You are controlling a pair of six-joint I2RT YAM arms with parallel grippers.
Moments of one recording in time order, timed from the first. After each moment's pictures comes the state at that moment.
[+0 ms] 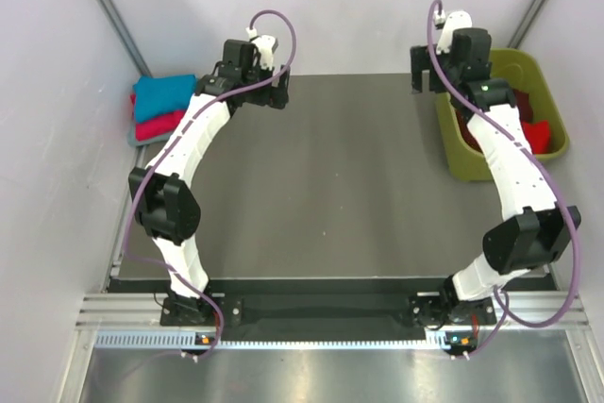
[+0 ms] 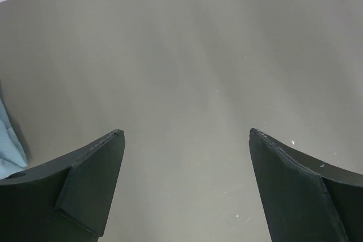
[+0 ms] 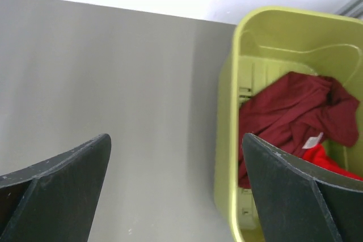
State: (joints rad) left arm -0.31 1.86 1.86 -0.61 0.11 -0.03; right arm 0.18 1.56 1.69 -0.56 0.14 -0.08
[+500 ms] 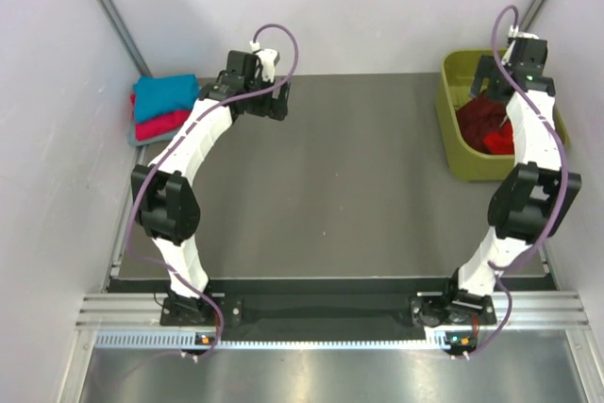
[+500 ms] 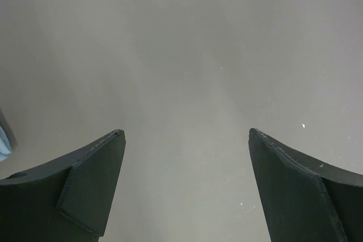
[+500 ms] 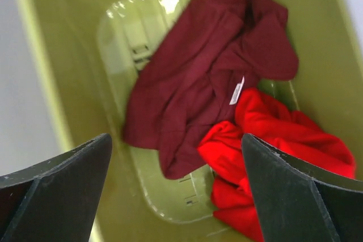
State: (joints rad) left arm -0.31 1.86 1.76 -0.60 0.11 -0.01; right arm -0.22 1.79 1.76 -0.60 0.08 0.00
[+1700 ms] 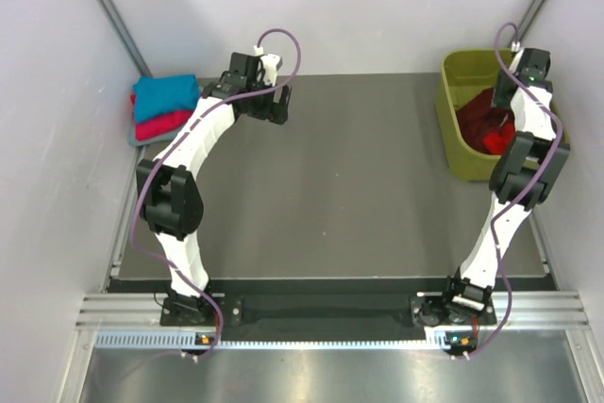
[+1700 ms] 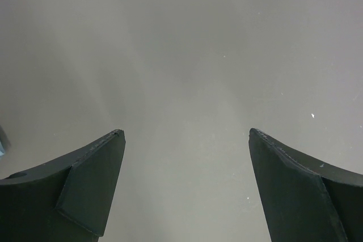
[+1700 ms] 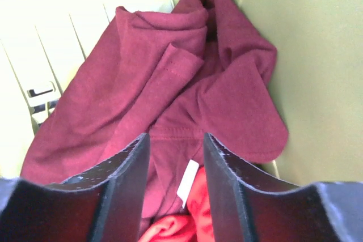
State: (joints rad) left arm -0.30 1.91 1.79 -0.64 0.13 0.02; right arm -0.35 2.24 2.03 -0.54 0.05 -0.14
